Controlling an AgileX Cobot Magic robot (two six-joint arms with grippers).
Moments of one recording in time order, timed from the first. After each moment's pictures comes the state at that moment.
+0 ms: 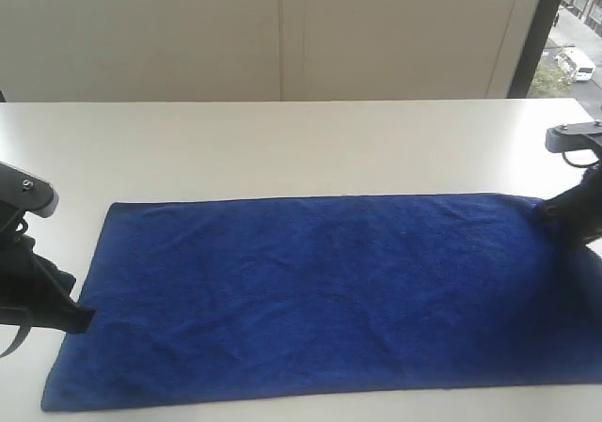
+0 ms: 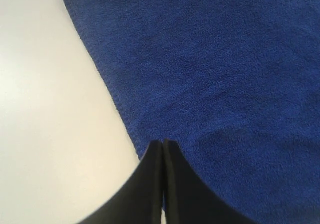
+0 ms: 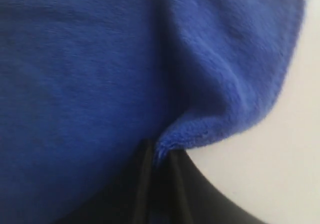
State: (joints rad) left arm -0.32 1.26 -0.48 -0.16 0.18 0.31; right arm -0.34 1.95 -1.24 0.23 0.75 -0.57
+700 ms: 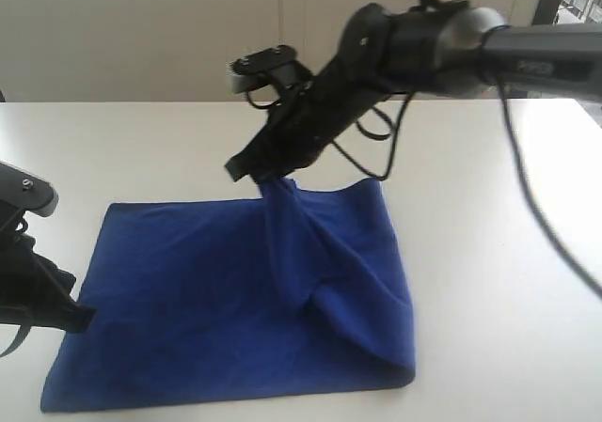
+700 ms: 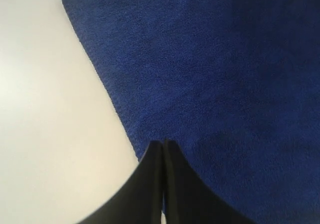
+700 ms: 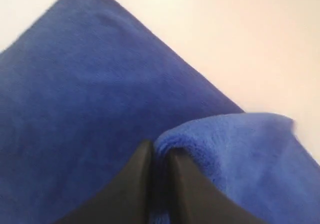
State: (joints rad) left arm -0.32 1.26 -0.48 -0.16 0.18 0.31; right arm 0.41 2.08 -1.67 0.47 0.70 -0.56
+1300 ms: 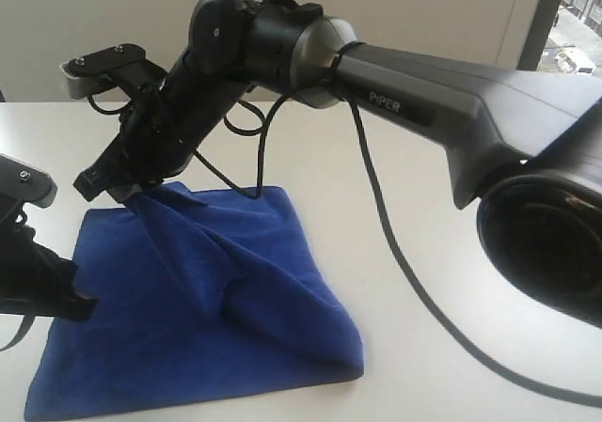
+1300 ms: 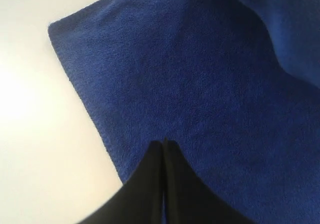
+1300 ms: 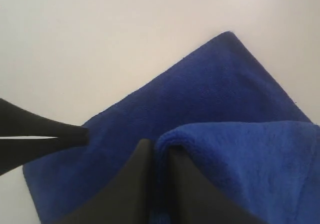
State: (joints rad) left arm -0.32 1.26 -0.48 -0.16 0.12 0.31; right arm 0.62 2.26 -2.09 0.49 0.94 -0.49
